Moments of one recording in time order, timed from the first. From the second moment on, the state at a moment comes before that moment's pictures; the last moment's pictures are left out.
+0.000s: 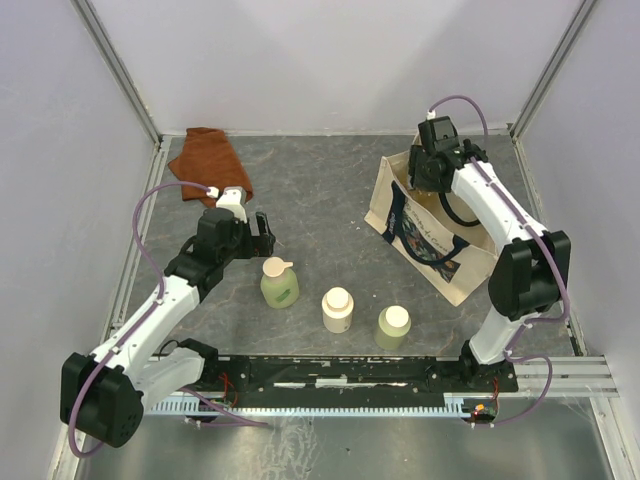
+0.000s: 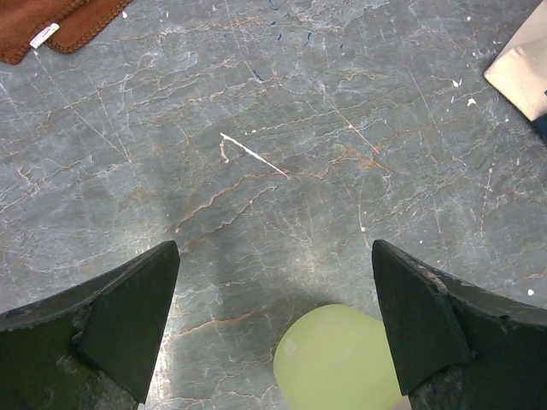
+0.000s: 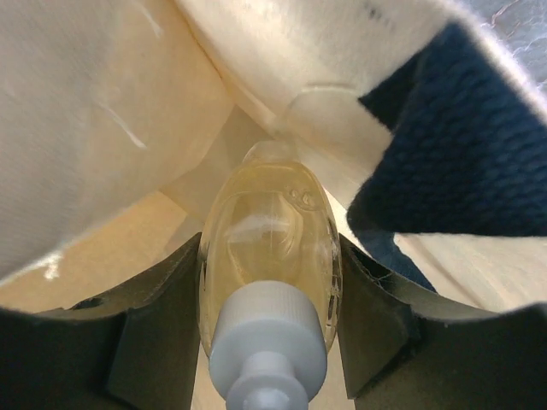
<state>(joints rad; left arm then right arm) -0.36 1.00 0.68 -0.25 -0.07 -0.30 0.26 1.73 1.59 -0.77 0.22 0.31</state>
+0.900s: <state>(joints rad) -0.36 1.00 0.68 -0.25 -0.07 -0.30 0.27 1.79 1.54 -0.71 0.22 0.32</state>
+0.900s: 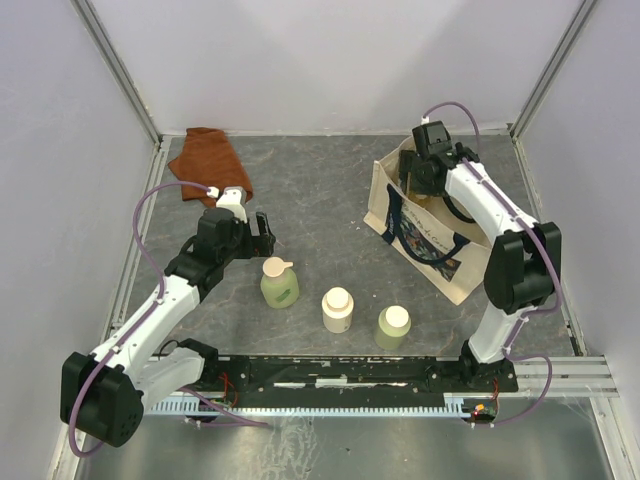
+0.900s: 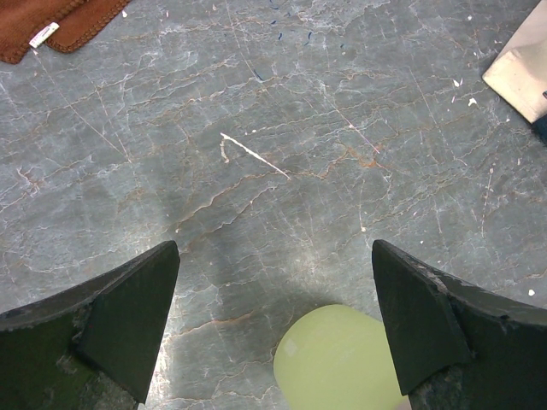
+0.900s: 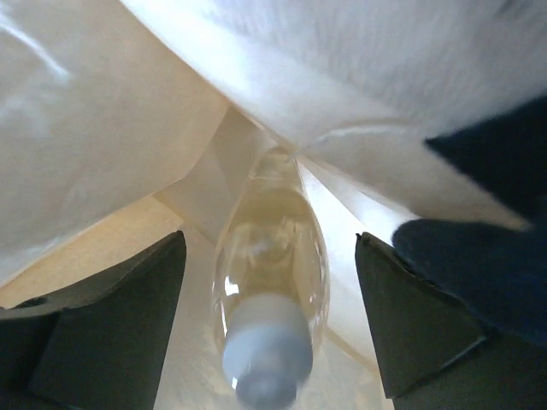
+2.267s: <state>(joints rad) -0.36 1.00 0.67 -0.25 -0.08 -0.29 0.88 1.25 1.31 -1.23 0.12 0.33</state>
